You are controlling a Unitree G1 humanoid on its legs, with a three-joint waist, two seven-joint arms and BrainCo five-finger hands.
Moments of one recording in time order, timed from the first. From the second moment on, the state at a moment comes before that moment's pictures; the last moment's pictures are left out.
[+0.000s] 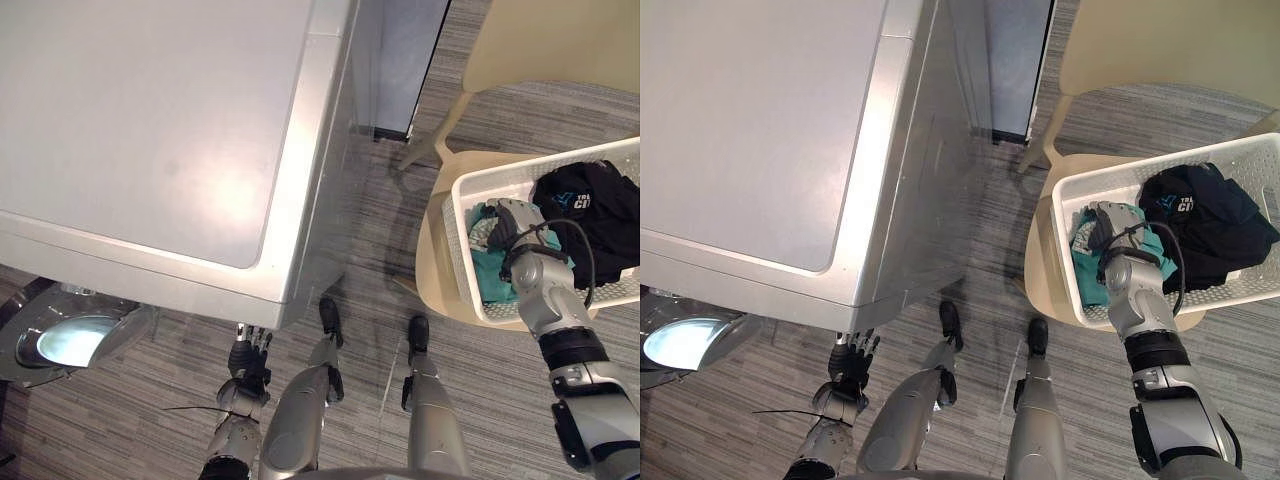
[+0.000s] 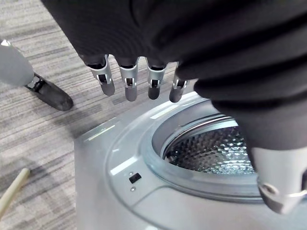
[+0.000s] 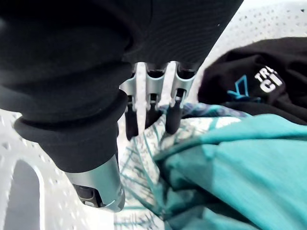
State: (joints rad) left arm 0.05 -0.02 0.05 0.52 -0.93 -0.16 -0.04; right arm -0.53 -0.55 0.05 0.44 -0.82 0.14 -0.03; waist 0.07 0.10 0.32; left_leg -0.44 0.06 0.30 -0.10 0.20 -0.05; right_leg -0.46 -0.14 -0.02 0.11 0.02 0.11
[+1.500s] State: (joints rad) left arm 0.17 0.22 -0.32 0.10 -0.67 -0.14 -0.22; right arm -0.74 -0.59 0.00 0.91 -0.51 0.06 -0.17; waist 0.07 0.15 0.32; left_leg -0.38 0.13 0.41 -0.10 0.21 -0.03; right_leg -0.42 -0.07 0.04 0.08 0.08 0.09
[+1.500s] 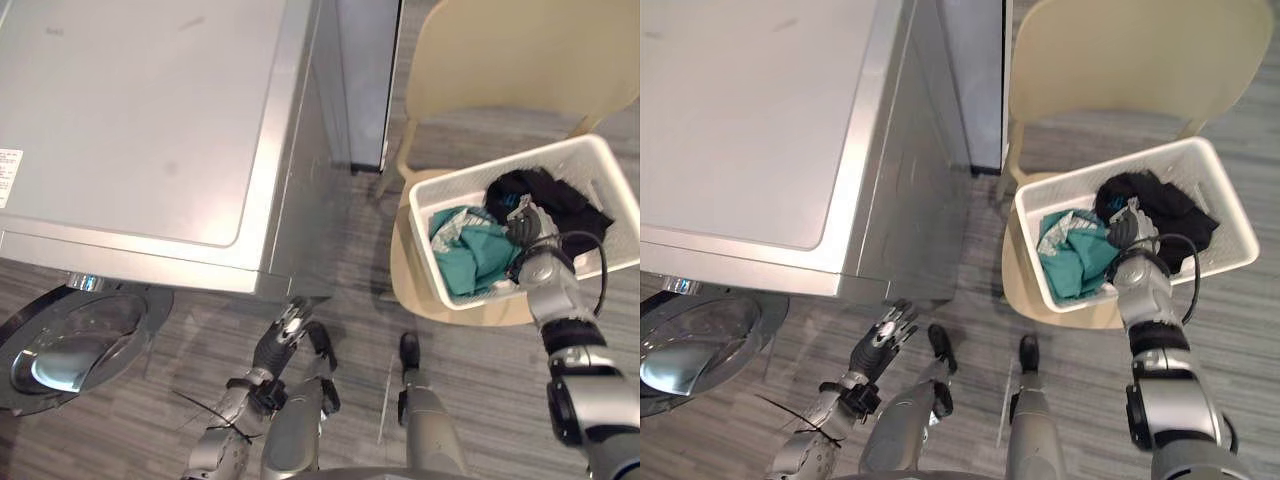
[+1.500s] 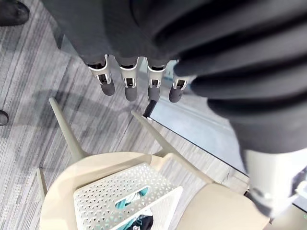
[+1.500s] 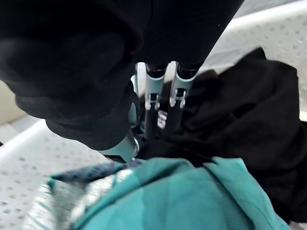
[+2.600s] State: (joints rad) left arm 0.08 0.12 -0.06 0.32 -0.50 -0.17 -0.10; right arm -0.74 -0.58 0.05 0.32 -0.51 0.07 -0.20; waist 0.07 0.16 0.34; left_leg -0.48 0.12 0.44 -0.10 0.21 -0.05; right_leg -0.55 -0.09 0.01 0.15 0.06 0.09
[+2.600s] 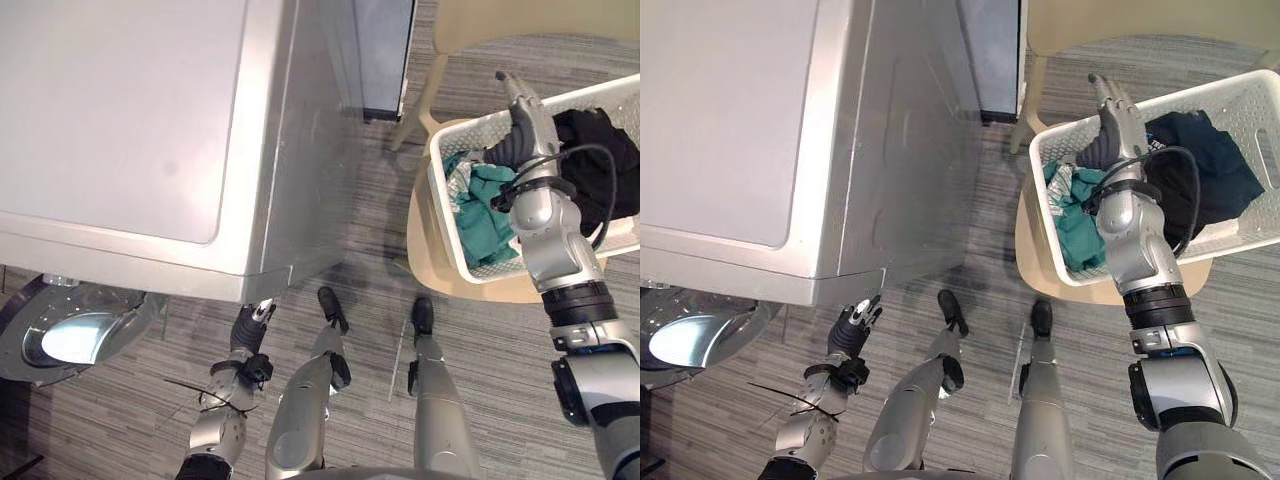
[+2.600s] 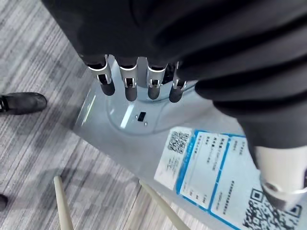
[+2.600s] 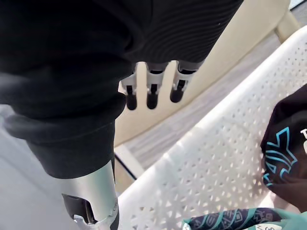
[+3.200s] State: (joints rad) left arm 0.06 0.02 0.01 0.32 -0.80 -0.17 -0.09; right arm -0.78 -0.58 0.06 0.49 -0.61 0.11 -0.13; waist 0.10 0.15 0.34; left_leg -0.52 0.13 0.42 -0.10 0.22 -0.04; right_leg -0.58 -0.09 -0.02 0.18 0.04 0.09
